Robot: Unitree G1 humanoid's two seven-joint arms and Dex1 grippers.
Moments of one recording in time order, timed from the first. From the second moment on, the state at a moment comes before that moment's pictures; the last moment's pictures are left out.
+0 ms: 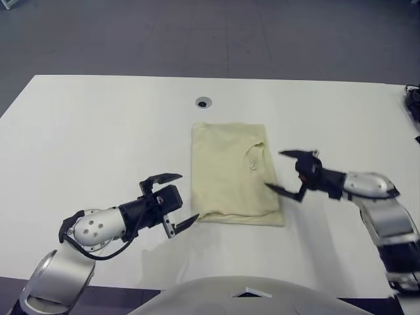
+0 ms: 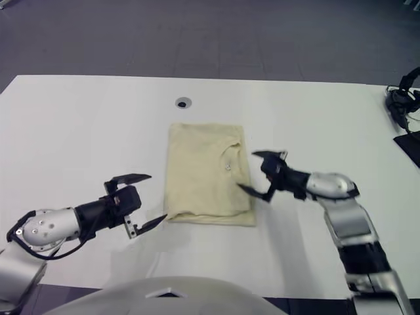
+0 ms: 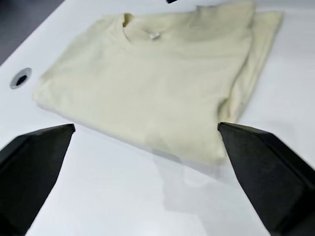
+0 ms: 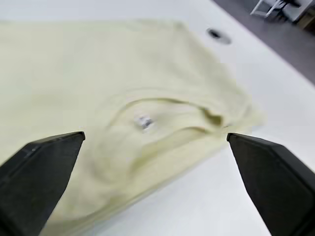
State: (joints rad) left arm 0.30 0.79 -0.09 -0.95 -0.07 0.67 -0.78; right arm 0.07 -0.77 0.03 -0.25 0.23 0.23 0.99
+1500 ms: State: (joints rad) left arm 0.20 0.78 -0.52 -0.68 0.57 0.22 -0.82; right arm 0.21 -0.96 0.20 -0.39 -0.33 -0.25 0.89
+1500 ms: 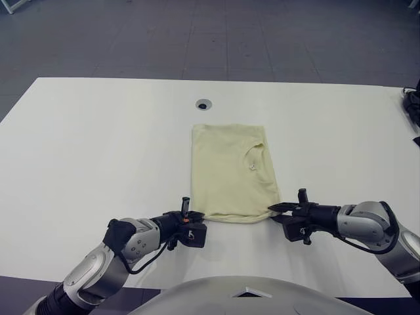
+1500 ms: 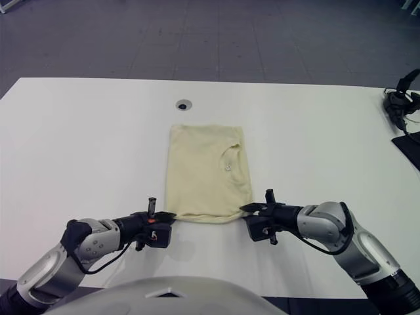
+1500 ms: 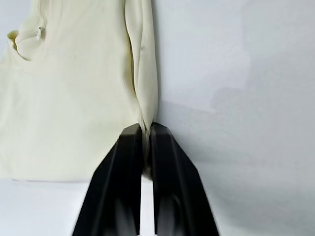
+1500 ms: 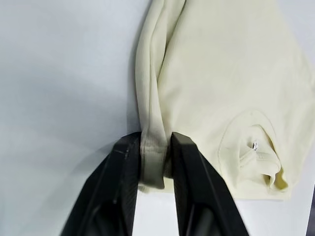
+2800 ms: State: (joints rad) left arm -0.41 0.89 -0.24 -0.49 -0.16 0.52 -1.24; right arm -0.48 -1.04 0.25 -0.25 0.24 0.40 1.36
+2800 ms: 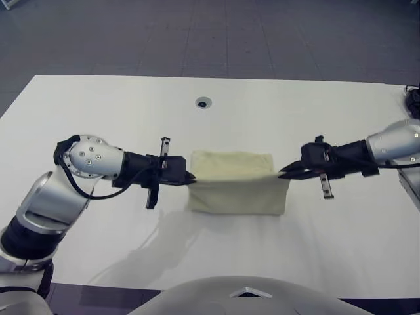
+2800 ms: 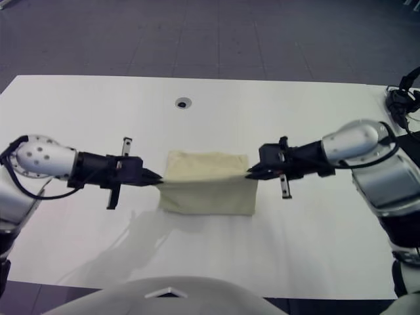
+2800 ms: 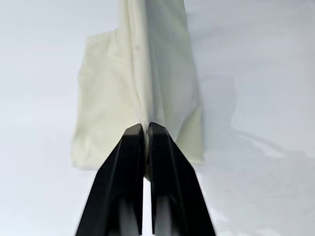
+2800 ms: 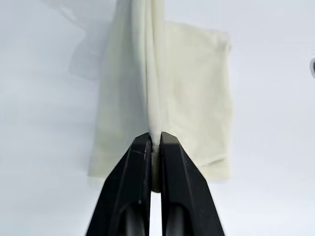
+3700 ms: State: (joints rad) left arm -0.66 0.64 -0.19 0.09 0.06 0.23 -0.82; right arm -0.62 -0.63 0.26 0.24 -0.13 -0.06 0.85
